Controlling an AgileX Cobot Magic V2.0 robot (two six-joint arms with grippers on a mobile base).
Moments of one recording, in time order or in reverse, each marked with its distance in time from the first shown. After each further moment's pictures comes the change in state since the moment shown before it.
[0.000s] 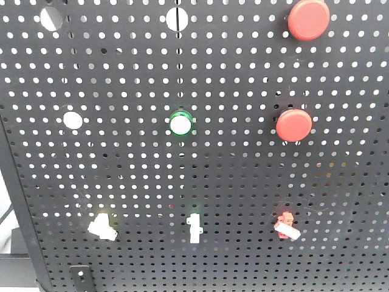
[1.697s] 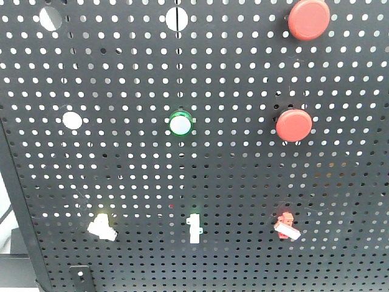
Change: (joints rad) left arm 0.000 0.517 -0.537 -0.082 -0.035 0.009; right arm 0.000 0.561 -0.463 0.000 -0.283 -0.016
